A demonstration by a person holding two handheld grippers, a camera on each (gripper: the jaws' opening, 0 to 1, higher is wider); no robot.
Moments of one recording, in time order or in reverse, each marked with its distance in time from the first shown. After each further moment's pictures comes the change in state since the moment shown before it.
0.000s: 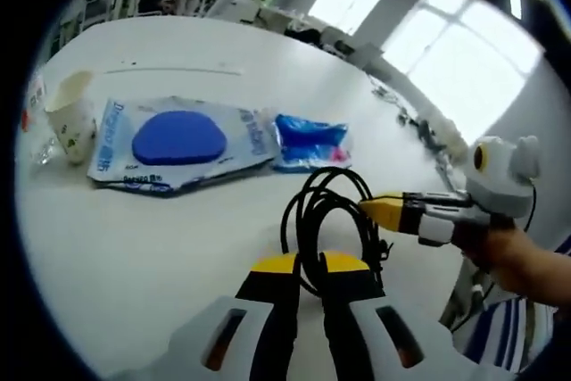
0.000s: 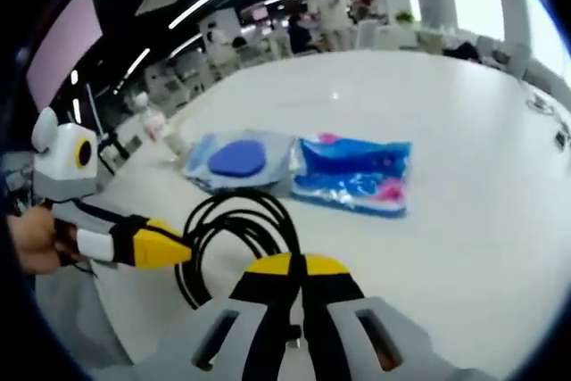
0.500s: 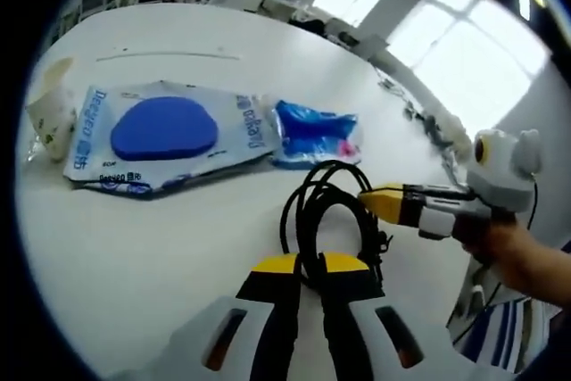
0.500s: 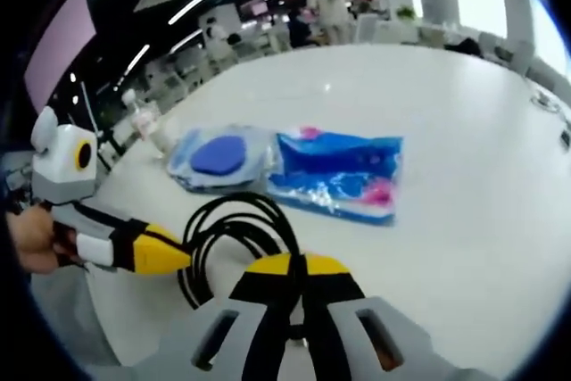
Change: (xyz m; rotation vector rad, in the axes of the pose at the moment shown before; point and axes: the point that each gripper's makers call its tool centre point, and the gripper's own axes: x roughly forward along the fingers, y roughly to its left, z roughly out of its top) left arm 0.030 0.006 0.000 -0.017 0.045 0.015; right arm 0.020 -0.023 -0.001 0.004 0.022 0.012
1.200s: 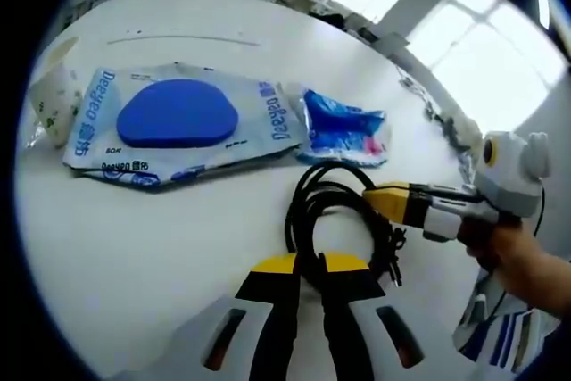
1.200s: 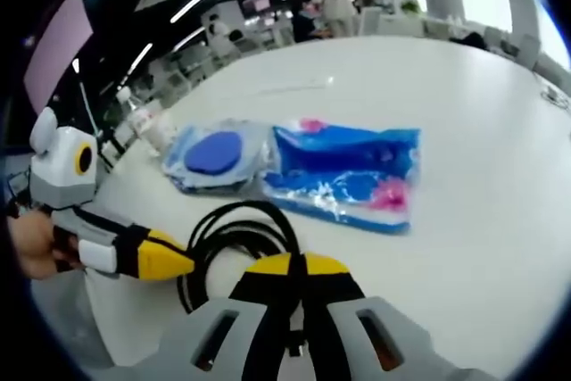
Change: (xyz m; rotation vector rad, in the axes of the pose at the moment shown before) left arm 0.011 0.017 -0.003 -0.053 0.030 0.062; right arm 0.021 -0.001 -0.001 0.017 0.015 0.029
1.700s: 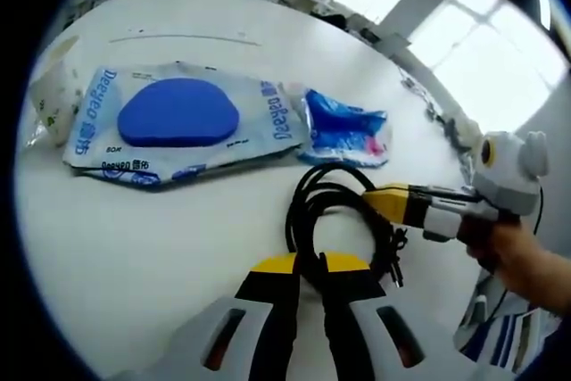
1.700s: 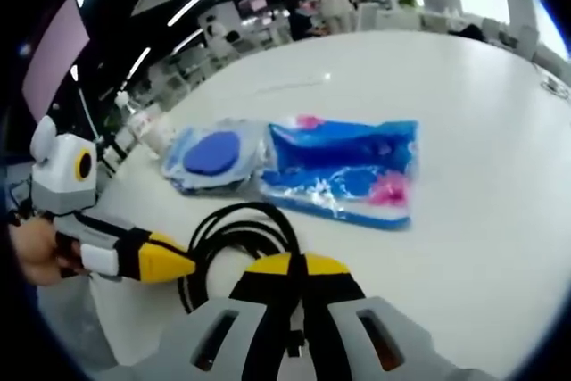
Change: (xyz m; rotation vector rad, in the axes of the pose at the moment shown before) left arm 0.000 0.000 0.000 -0.002 -0.001 0.005; right arm 0.001 -0.001 -0.001 0.045 0.015 0.015
